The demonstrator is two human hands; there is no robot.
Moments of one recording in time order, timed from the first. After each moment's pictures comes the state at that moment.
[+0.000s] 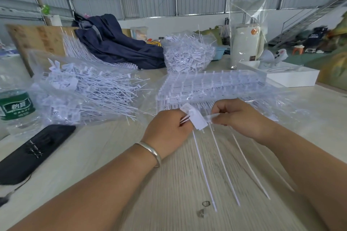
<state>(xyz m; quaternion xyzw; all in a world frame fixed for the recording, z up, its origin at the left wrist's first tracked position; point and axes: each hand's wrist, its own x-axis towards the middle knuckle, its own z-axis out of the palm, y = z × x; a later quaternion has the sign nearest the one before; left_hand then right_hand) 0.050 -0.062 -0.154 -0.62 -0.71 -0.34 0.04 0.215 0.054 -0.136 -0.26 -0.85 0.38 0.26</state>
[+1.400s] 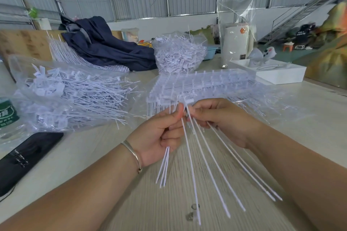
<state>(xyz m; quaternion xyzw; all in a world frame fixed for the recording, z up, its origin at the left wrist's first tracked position) 0.056 -0.067 -0.144 -0.39 -0.38 -0.59 -0.59 0.211 0.033 -0.131 -0.17 -0.77 0.55 0.28</state>
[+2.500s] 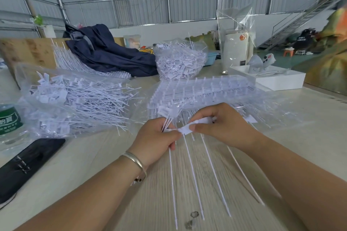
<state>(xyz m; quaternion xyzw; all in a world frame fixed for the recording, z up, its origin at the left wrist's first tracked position) 0.053 -0.065 -0.151 -0.50 -0.69 -0.49 -0.19 0.212 0.038 -0.133 -0.24 -0.85 0.34 0.32</state>
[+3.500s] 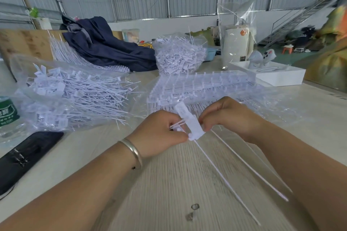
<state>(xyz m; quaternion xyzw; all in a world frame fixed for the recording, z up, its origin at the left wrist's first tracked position) 0.052 -0.069 -0.137 -0.64 -0.67 -0.34 -0.14 0.219 0.039 -0.120 -0.27 -0.80 0.47 0.24</state>
